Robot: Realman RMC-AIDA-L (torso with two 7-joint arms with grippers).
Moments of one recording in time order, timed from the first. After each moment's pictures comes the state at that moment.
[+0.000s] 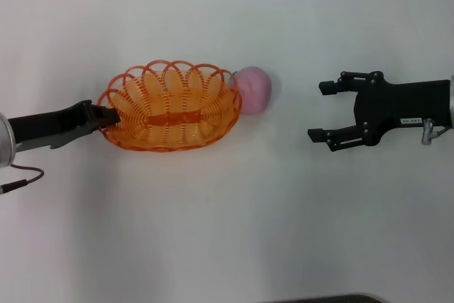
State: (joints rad) left arm -0.20 -2.18 1.17 1.13 2.08 1.16 -2.68; right arm 0.48 2.07 -0.66 -0.65 -2.20 -1.50 1.12
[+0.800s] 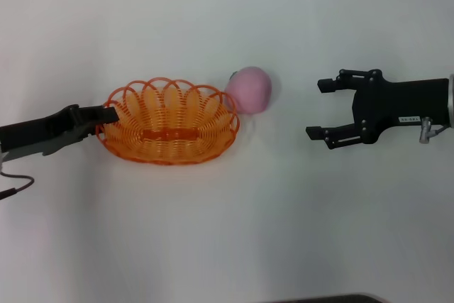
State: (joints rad) left arm -0.18 -2.18 1.09 1.08 2.02 1.21 -2.61; right arm 0.48 2.07 -0.65 -0.65 -2.20 -1.49 1.12
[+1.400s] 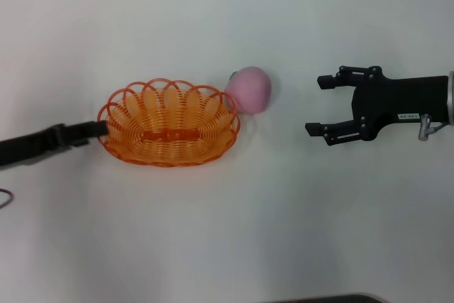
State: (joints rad) left arm -0.19 -2.17 0.97 1.03 2.04 1.30 -2.39; right arm 0.48 2.07 -0.64 -0.65 -2.20 -1.49 1.12
